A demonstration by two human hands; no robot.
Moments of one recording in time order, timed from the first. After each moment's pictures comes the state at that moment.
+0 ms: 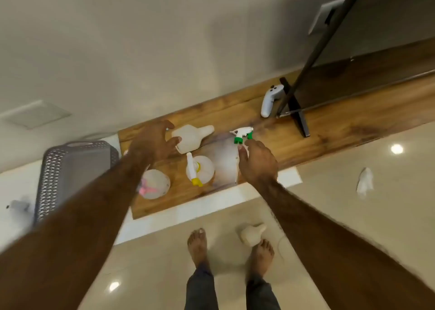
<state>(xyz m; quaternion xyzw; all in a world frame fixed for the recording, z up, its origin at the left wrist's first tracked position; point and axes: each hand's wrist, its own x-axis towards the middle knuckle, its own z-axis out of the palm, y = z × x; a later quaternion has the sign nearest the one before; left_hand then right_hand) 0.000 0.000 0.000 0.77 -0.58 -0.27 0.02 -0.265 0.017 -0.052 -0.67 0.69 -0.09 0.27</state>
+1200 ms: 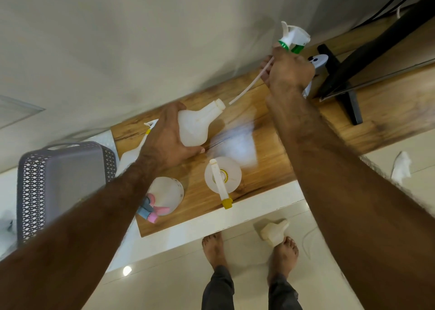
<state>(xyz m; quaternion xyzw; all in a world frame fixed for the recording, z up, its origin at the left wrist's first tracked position) 0.055 -0.025 -0.122 0.72 -0.62 -0.29 0.10 -0.179 -0.151 -0.055 -0.11 0.67 -0.53 0.51</state>
